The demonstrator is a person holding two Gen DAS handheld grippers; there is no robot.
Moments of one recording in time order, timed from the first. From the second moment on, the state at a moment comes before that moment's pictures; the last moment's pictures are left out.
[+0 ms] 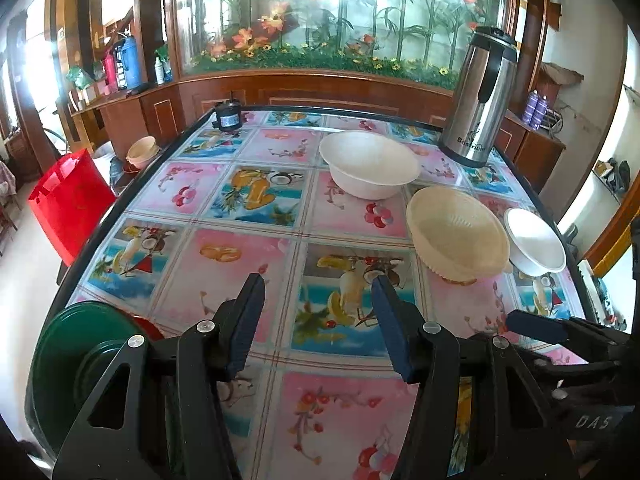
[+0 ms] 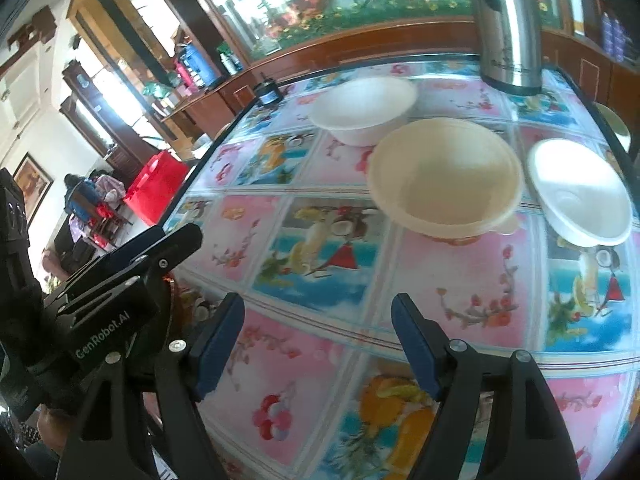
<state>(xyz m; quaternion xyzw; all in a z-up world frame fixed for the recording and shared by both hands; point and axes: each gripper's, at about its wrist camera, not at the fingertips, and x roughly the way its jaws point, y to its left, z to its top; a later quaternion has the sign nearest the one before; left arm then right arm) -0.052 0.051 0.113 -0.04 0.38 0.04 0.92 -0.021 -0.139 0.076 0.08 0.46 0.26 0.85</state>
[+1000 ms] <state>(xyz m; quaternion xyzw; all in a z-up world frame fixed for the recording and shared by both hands) 0.051 -0.005 0.076 -0.06 0.44 0.04 0.90 0.059 -0.220 0.055 0.13 0.48 0.16 0.85</state>
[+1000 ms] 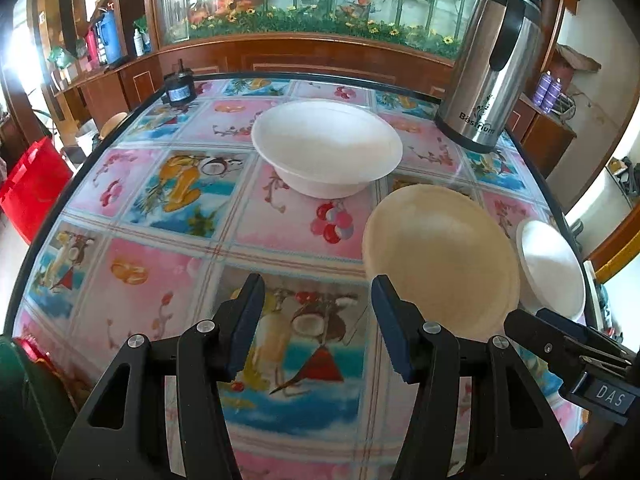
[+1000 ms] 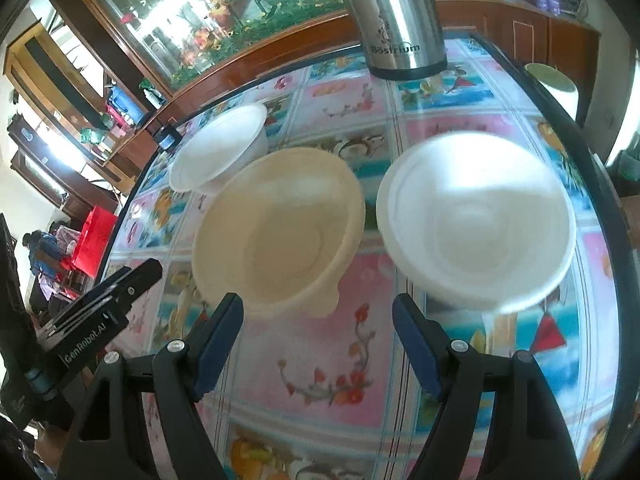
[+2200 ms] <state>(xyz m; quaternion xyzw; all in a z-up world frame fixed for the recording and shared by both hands) 0.044 -0.006 0.067 -0.07 0.46 -0.01 0.88 0.047 -0.198 0.057 0.08 0.47 0.20 0.86</state>
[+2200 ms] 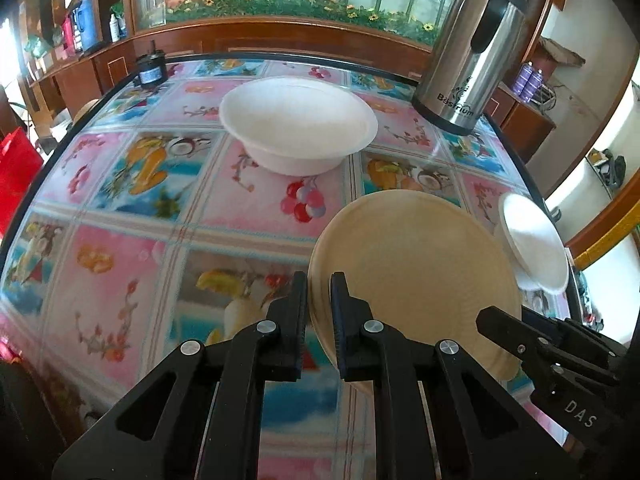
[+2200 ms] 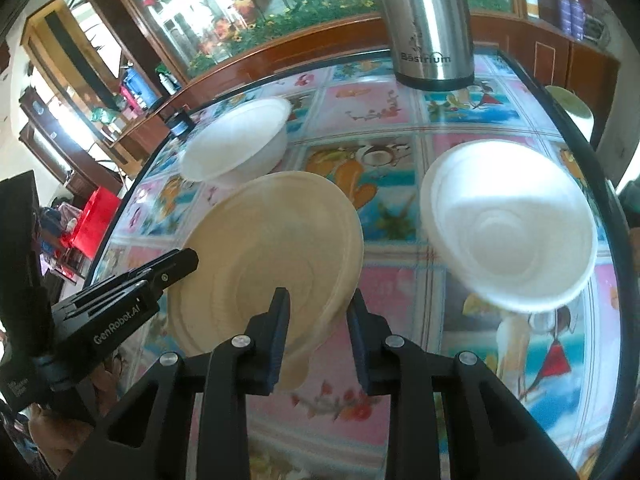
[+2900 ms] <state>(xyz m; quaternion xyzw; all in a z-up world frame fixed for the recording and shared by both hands) -0.055 0.041 0.098 -0.06 0.42 0.03 0.91 -0.027 -0.144 0.071 0.05 0.45 0.23 0.86</state>
